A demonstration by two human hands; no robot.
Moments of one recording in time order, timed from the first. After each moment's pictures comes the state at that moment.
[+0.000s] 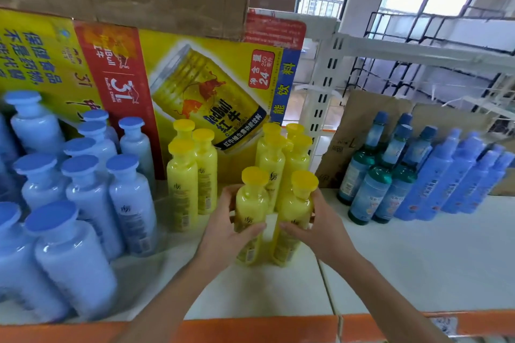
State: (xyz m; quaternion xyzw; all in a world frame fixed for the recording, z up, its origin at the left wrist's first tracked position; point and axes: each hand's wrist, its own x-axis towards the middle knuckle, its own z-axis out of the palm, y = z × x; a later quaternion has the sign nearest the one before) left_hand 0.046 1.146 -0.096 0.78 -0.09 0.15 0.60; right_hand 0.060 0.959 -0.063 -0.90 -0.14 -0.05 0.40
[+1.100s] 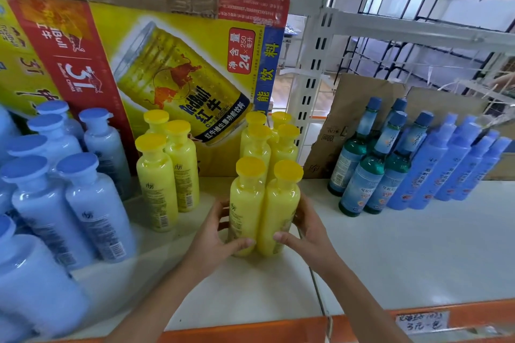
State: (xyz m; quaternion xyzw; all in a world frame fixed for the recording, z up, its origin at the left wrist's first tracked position) left_hand 0.075 1.142 -0.147 0.74 -0.12 0.05 0.66; right_hand 0.079 0.942 -0.115 -0.78 -0.17 0.01 0.61
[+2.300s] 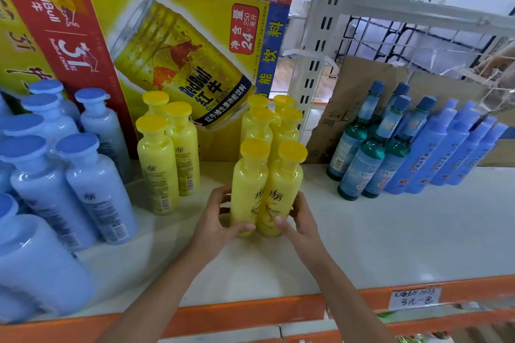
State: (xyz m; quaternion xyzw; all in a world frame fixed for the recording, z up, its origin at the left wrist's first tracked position) left_hand 0.073 1.140 -0.163 0.74 -0.07 0.05 0.67; right_hand 0.070 0.954 -0.147 -0.77 -0.12 -0.01 0.63
